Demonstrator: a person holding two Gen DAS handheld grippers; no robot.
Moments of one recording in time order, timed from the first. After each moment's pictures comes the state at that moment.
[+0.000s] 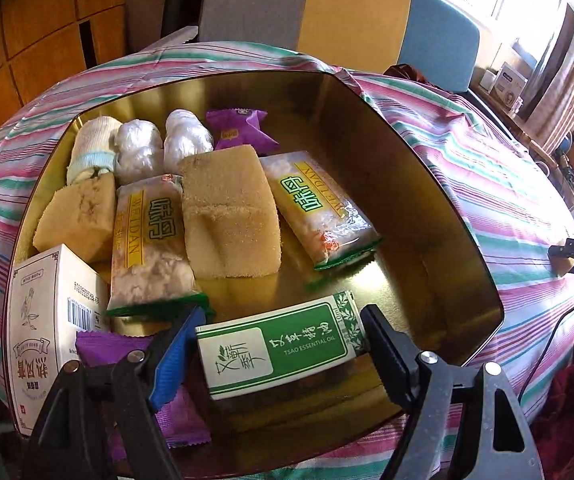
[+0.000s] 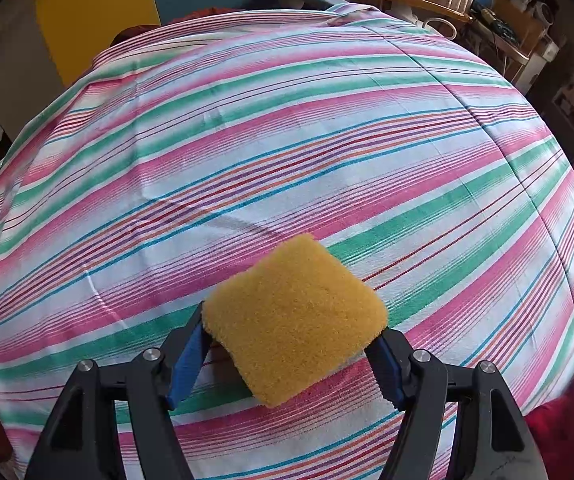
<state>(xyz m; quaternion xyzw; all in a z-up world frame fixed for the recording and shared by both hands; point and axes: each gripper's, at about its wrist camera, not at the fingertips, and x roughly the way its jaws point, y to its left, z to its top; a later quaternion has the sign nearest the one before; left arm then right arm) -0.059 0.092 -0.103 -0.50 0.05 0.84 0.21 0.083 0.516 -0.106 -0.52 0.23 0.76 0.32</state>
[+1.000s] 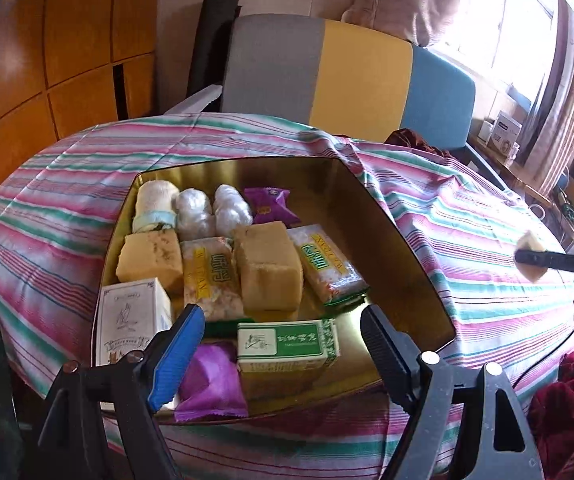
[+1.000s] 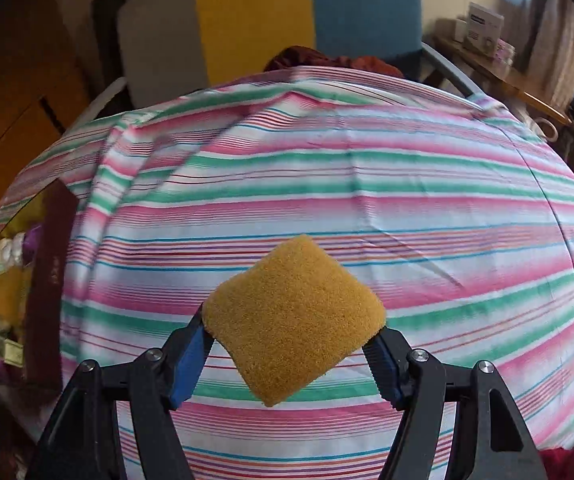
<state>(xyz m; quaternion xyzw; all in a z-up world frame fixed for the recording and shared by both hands) -0.029 0.052 -0.043 -0.41 0.01 0.89 0.20 0.029 0.382 -0.050 -0.47 0.13 0.86 0.14</state>
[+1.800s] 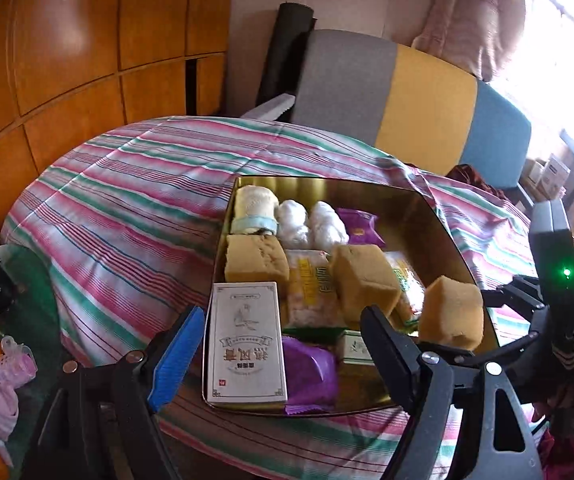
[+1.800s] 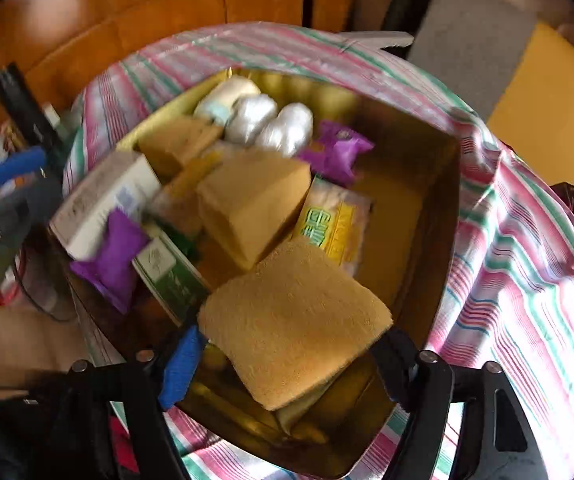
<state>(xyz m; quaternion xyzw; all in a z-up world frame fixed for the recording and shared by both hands) -0.036 -0.016 -0.029 -0.40 -0.02 0.91 0.10 -0.065 0.087 -0.069 -0.51 -0.12 0.83 -0.17</state>
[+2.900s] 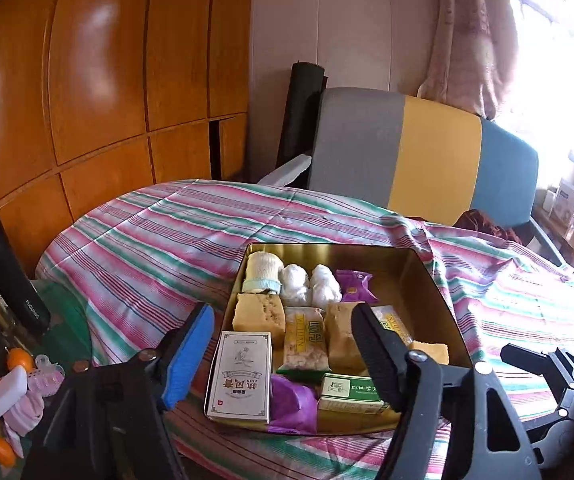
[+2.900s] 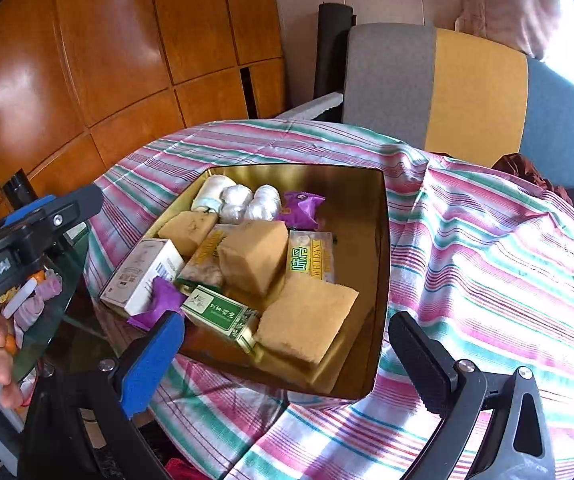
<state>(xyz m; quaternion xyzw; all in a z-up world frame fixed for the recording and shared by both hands) -0.001 0.007 0.018 -0.29 -0.01 0.95 0.05 0.012 0.112 -0.021 -0.38 0.02 0.92 -0.10</state>
